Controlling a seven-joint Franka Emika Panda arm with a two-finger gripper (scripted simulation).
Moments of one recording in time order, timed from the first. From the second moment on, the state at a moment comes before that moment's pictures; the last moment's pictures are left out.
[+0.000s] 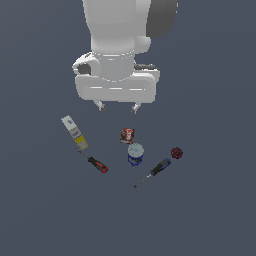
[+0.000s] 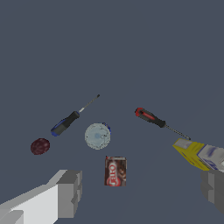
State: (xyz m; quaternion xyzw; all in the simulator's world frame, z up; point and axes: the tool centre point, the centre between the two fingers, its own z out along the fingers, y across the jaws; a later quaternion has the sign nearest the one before) arm 0.019 -0.029 0.339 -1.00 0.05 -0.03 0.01
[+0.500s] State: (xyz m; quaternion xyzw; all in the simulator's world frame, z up) arm 0.022 -0.015 0.352 -1.00 0.04 -0.05 0.02
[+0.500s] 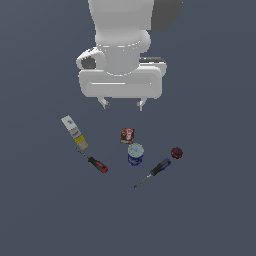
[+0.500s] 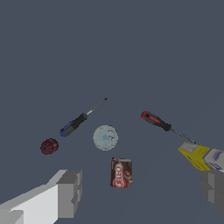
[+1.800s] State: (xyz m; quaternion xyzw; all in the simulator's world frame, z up) arm 0.036 0.029 0.310 -0.99 0.14 -0.04 0.02
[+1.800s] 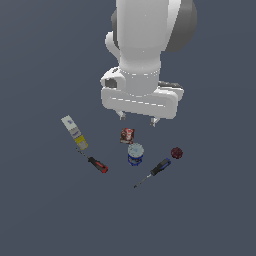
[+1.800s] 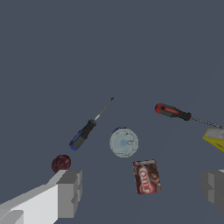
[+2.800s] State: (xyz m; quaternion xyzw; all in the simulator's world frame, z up) arm 0.044 0.106 0.228 -0.95 0.31 -0.02 0.01
